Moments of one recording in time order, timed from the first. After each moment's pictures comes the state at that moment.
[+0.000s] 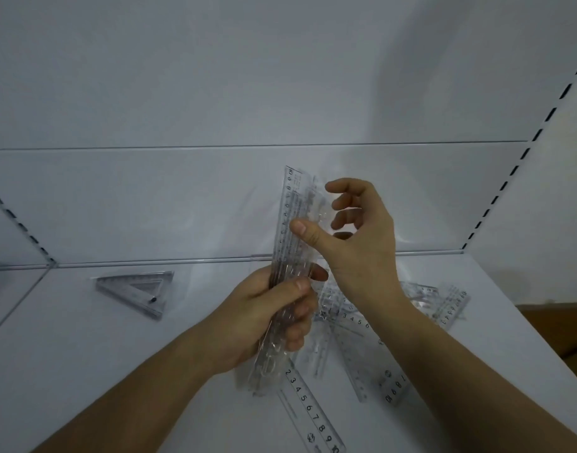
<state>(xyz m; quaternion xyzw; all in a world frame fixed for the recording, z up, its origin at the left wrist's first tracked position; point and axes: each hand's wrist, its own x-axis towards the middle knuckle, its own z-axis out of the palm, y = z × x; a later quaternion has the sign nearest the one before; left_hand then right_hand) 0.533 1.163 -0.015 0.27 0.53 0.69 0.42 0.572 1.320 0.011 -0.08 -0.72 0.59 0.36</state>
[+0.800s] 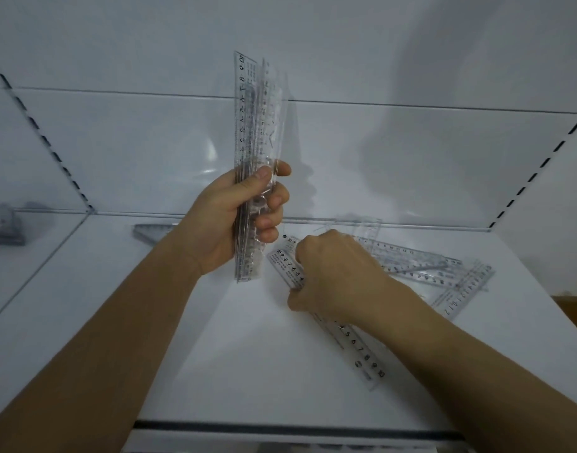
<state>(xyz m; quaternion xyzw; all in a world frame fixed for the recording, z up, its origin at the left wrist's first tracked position) 0.485 1.119 0.012 0.29 0.49 0.76 0.31 0.586 1.263 0.001 -0.01 -1.00 0.08 -0.04</state>
